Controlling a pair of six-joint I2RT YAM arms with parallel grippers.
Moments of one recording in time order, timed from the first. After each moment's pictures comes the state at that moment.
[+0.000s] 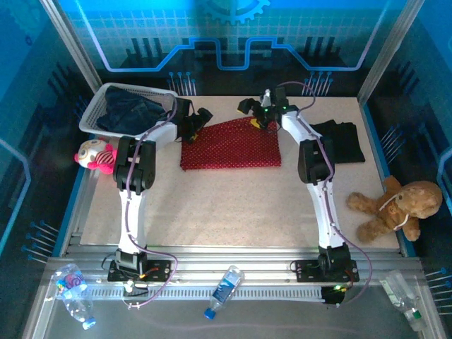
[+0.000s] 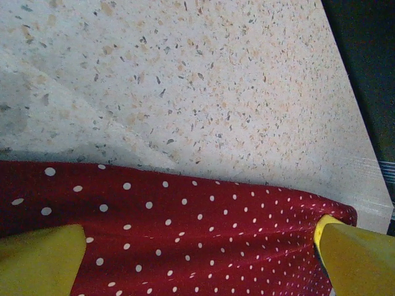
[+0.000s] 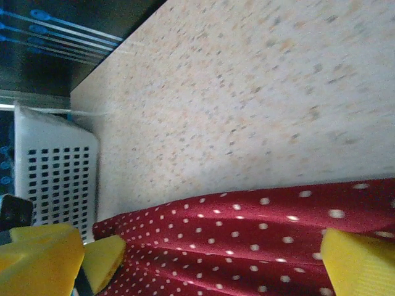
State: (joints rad) left arm -0.16 2.28 1.70 -0.23 0.24 -1.02; right arm 0.20 2.65 2.31 -0.42 -0.61 0.72
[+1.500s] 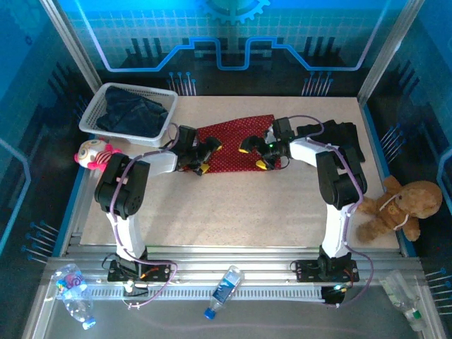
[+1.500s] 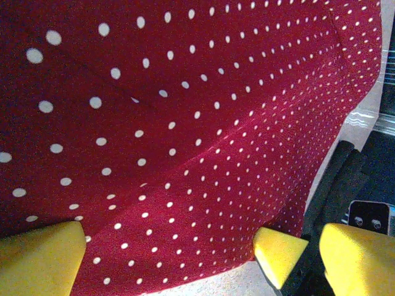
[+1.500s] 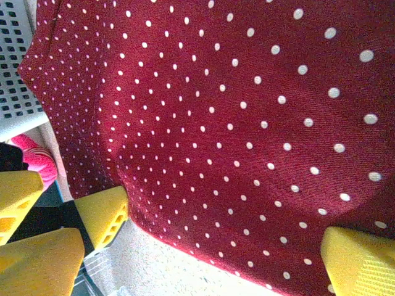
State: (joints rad) left arm -0.29 1.90 1.09 -0.01 0.39 -1.21; right arm 0.28 2.01 1.28 -0.25 -0.60 0.80
